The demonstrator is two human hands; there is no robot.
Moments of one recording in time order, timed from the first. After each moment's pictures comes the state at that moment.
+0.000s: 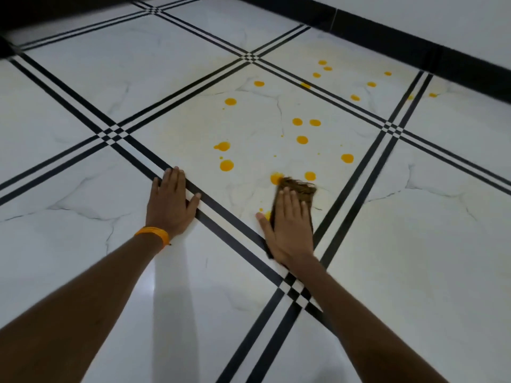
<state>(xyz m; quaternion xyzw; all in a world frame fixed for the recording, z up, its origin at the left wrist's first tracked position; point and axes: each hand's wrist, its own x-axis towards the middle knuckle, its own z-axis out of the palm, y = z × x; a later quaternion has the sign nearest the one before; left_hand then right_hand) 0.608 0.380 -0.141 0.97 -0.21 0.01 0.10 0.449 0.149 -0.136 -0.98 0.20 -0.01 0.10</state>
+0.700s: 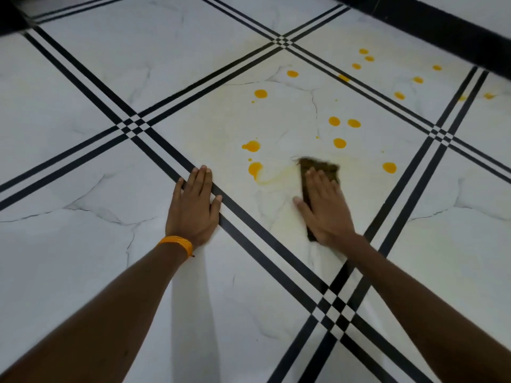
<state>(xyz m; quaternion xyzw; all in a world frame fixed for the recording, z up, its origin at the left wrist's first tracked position) 0.618 0.386 -0.151 0.97 -0.23 0.02 0.11 0.517 0.099 -0.131 -0.99 0.10 0.02 0.08</state>
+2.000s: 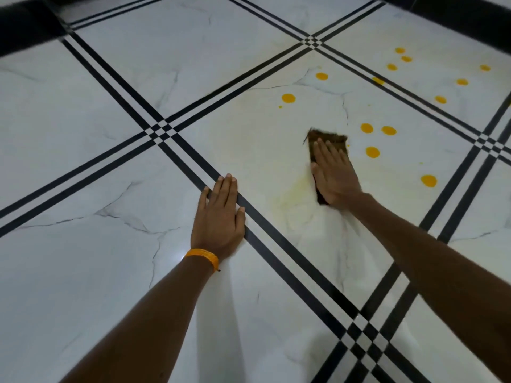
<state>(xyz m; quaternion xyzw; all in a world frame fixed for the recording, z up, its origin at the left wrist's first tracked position) 0.618 0.384 -0.150 0.97 -0.21 0.00 0.13 0.632 0.093 -0.125 -1.00 0.05 -0.01 0.07</state>
